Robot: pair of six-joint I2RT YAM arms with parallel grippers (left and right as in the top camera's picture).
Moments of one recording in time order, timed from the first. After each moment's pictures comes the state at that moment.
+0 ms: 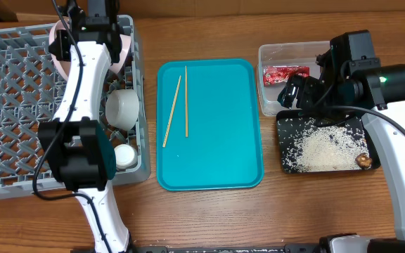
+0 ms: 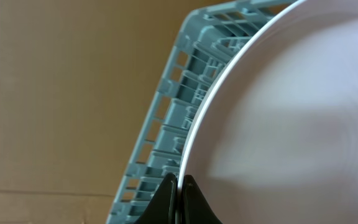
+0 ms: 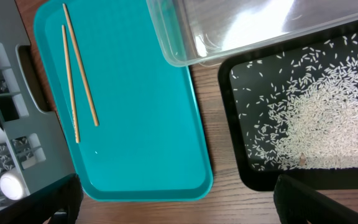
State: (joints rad) left arm 0.02 2.17 1.99 -0.86 -1.12 -0.01; right arm 0.14 1.52 1.59 -1.29 -0.25 0.44
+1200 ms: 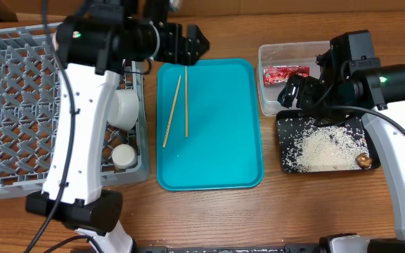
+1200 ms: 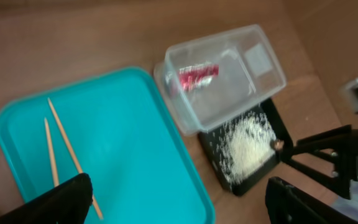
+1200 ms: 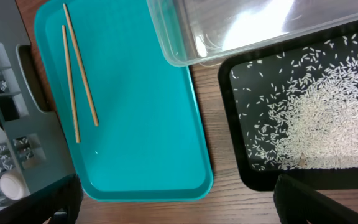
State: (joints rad) left arm -0.24 1.85 2.26 -1.31 0.50 -0.13; right arm 0.14 1.52 1.59 -1.29 -0.25 0.44
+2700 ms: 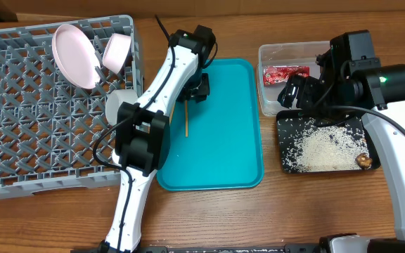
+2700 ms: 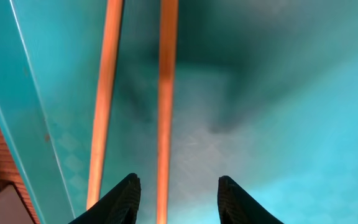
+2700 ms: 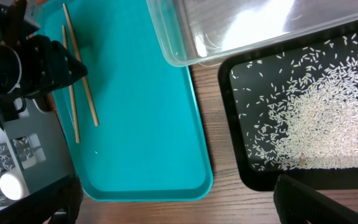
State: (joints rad) left arm -0.38 2.48 2.25 -1.39 -0.07 -0.49; right arm 0.14 1.52 1.59 -1.29 -0.25 0.44
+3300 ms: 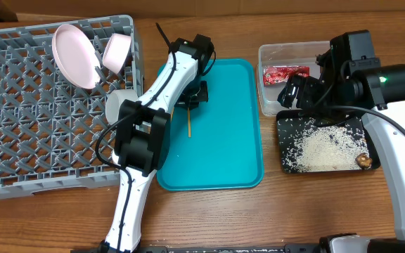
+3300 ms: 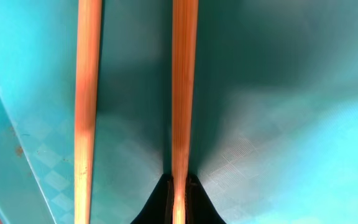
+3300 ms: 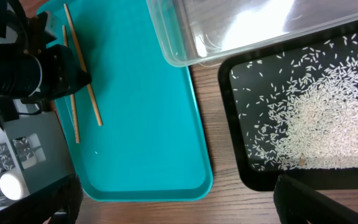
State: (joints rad) left arm -0.38 2.48 2.14 -1.31 -0.07 -0.48; right arm 0.14 1.52 1.59 -1.29 -0.25 0.44
